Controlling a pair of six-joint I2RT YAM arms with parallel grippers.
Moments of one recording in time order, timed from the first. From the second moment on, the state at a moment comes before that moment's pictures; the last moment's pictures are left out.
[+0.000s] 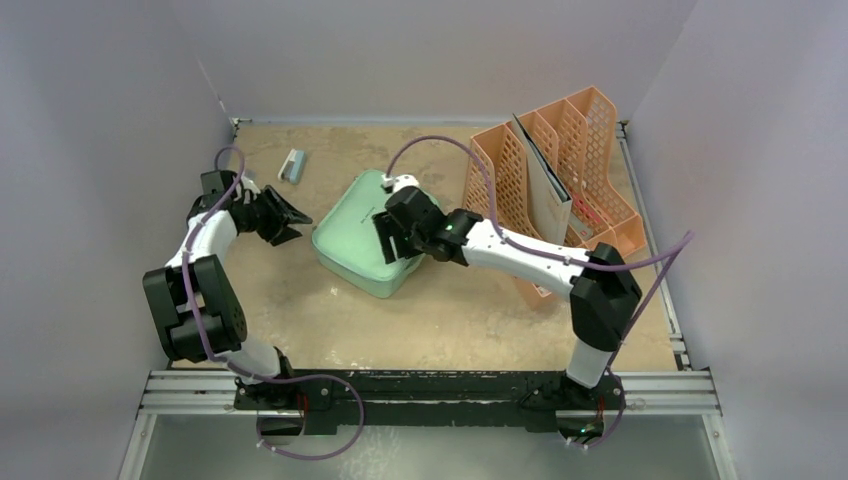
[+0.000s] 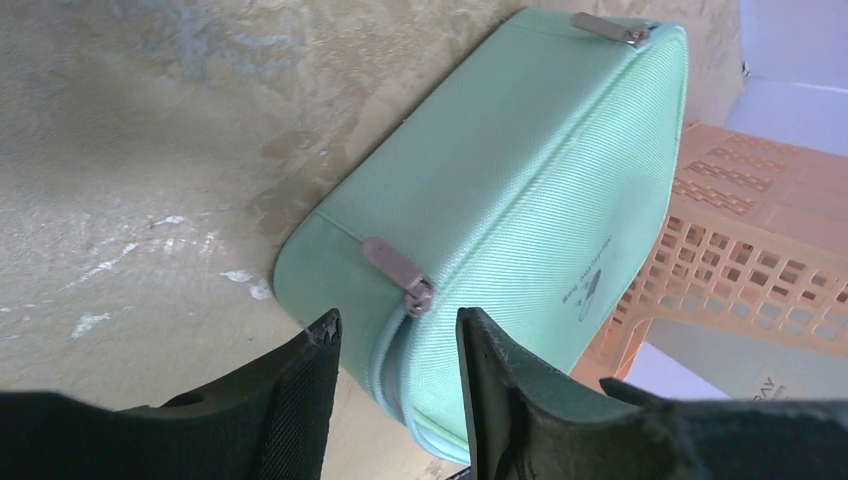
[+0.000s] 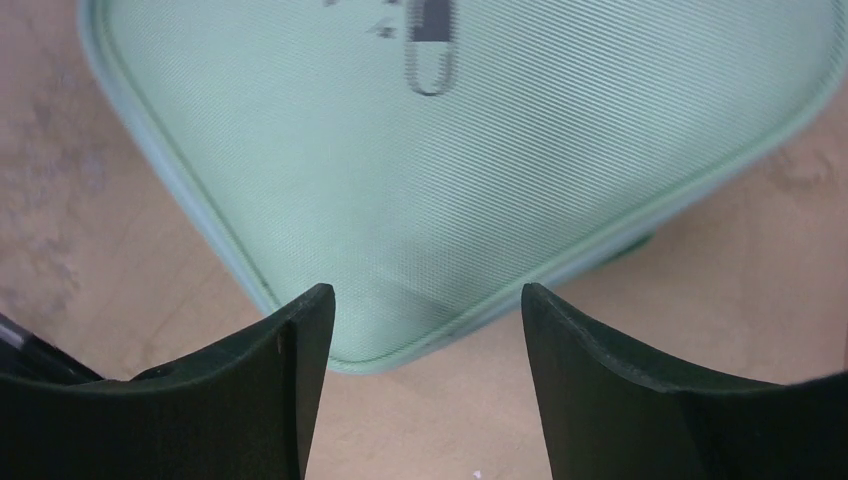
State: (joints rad) left arm 0.32 1.55 0.99 -0.46 0.64 -0.55; right arm 0.99 1.78 1.46 -0.48 0.19 0.38
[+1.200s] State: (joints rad) left arm 0.28 1.57 1.04 -0.62 0.60 -0.38; right arm 0.95 1.73 1.26 -0.39 0.26 0.90
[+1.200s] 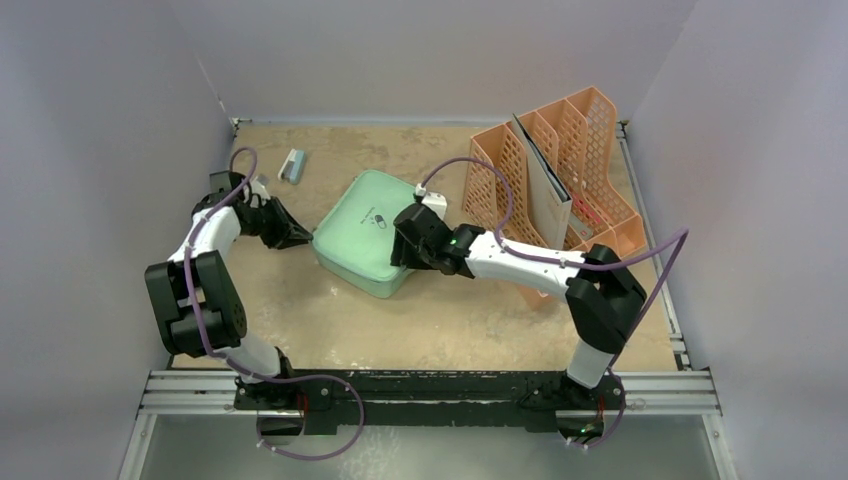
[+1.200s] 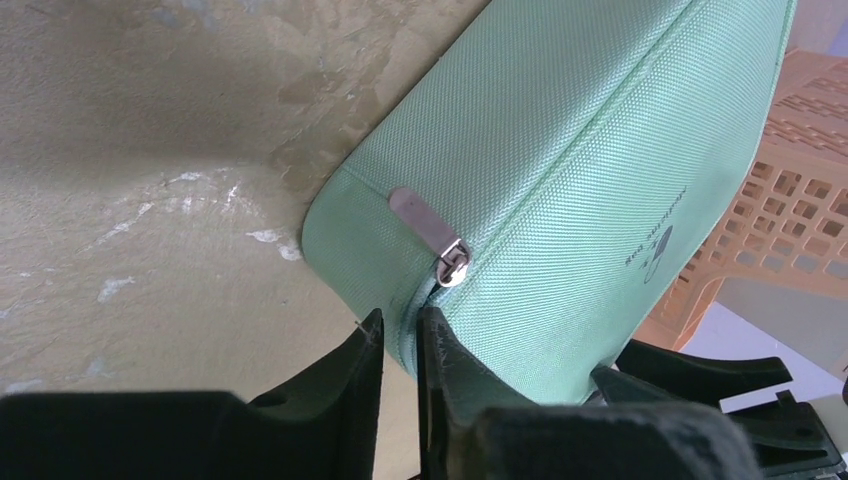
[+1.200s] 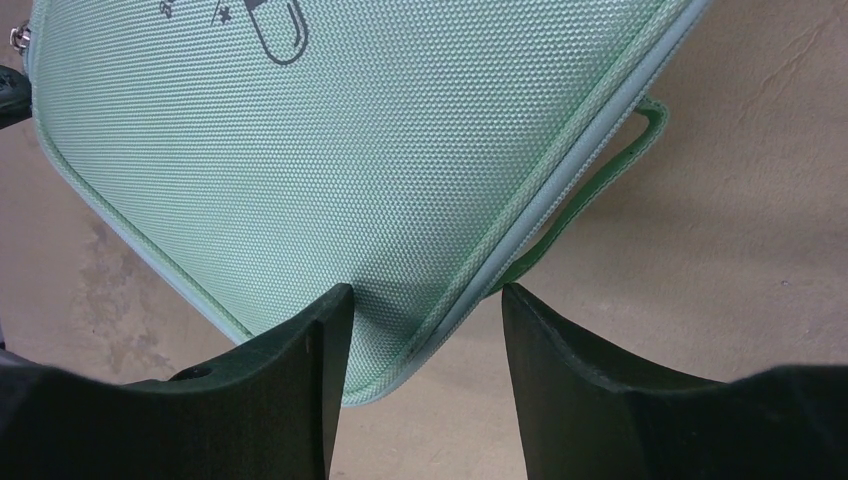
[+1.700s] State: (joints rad) left arm 0.30 1.50 1.00 -0.51 0.66 -0.43; right arm 0.93 1.77 1.27 -0.37 0.21 0.89
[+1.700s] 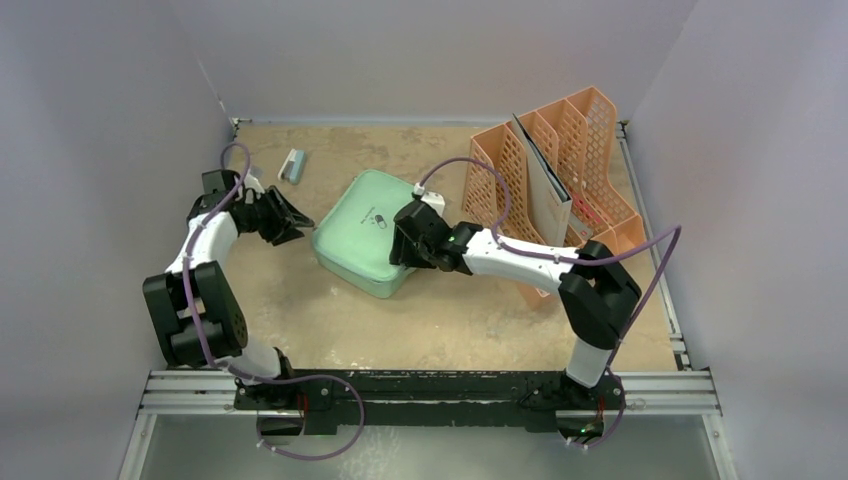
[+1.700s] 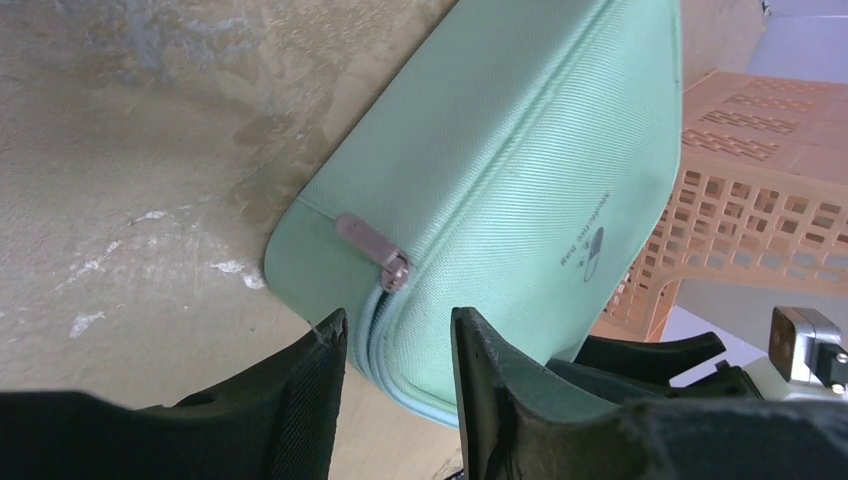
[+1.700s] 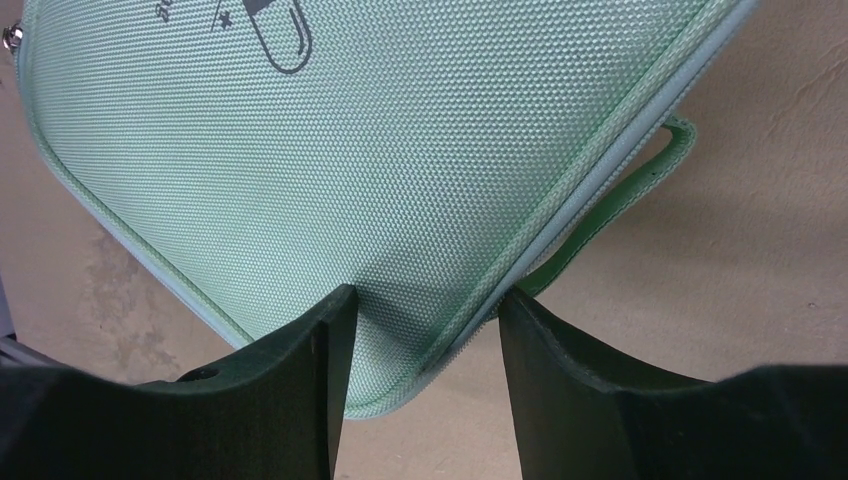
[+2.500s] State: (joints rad) left arm 0.23 1.47 0.87 -0.45 0.66 -0.48; right arm 0.82 1.89 1.43 -0.39 0.19 0.56
